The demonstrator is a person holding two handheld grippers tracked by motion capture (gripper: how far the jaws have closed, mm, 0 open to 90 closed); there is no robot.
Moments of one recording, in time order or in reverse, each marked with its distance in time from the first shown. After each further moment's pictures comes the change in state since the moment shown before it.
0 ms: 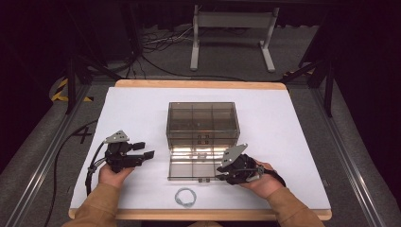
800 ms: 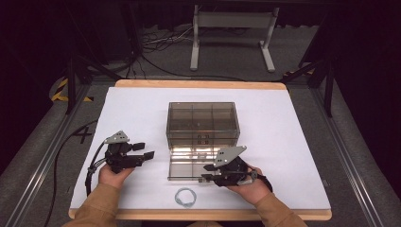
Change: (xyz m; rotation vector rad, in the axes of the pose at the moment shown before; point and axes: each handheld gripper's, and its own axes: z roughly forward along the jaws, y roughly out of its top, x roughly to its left) left arm -0.001 -0.001 0.000 0.006 0.006 0.004; right arm 0.020 0.023 0.005 -0.198 0.006 0.065
